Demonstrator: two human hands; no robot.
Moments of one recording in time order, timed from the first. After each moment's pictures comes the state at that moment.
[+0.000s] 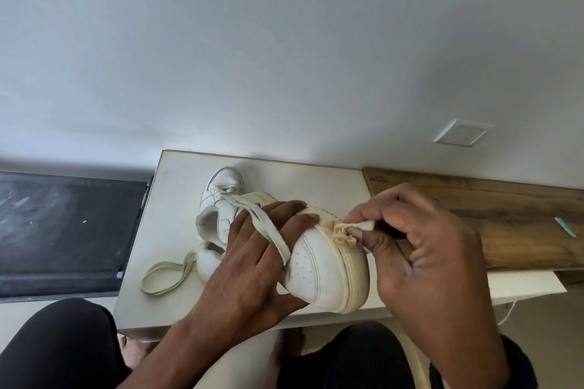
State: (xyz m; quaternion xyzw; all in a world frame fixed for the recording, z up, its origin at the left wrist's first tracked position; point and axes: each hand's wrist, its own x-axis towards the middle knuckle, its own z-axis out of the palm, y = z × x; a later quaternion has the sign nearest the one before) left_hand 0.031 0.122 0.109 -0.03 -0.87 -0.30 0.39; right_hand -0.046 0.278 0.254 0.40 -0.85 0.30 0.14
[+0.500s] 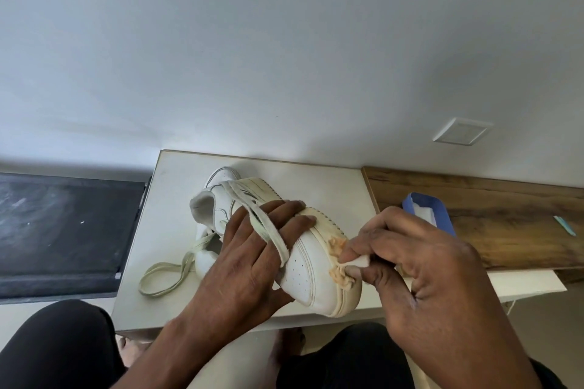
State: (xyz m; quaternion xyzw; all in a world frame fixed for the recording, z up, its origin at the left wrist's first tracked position) left_hand 0.029 0.116 0.104 -0.04 -0.88 -0.27 0.39; right_hand -0.044 0.293 0.256 0.47 -0.84 0.26 0.05
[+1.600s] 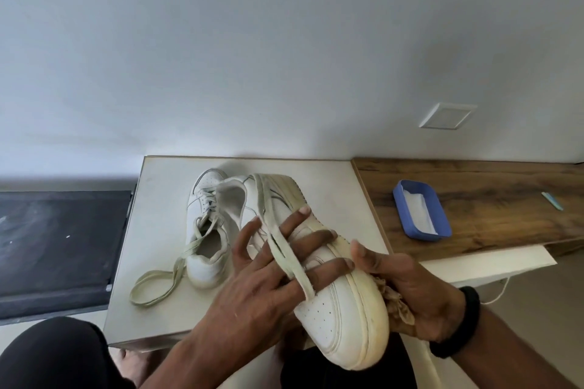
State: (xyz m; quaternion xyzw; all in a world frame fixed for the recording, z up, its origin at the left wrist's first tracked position) left_hand 0.028 0.142 0.104 -0.09 -0.92 -0.19 0.34; right_hand -0.077 0.310 0.194 -0.01 -0.55 0.62 -0.56
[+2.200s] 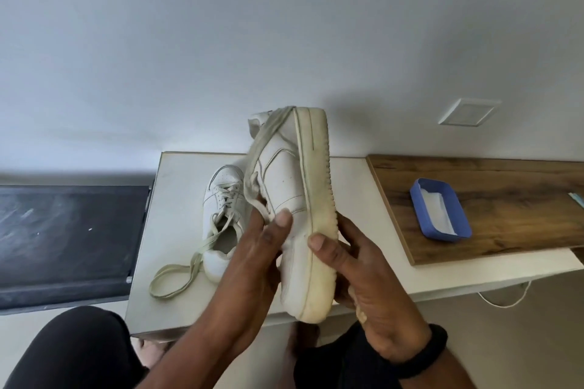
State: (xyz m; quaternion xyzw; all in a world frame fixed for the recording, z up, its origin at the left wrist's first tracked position) left_hand 0.032 0.136 0.149 0.12 -0.45 -0.88 0.12; right_hand -0.050 0.264 0.177 0.12 -0.66 0.64 -0.36
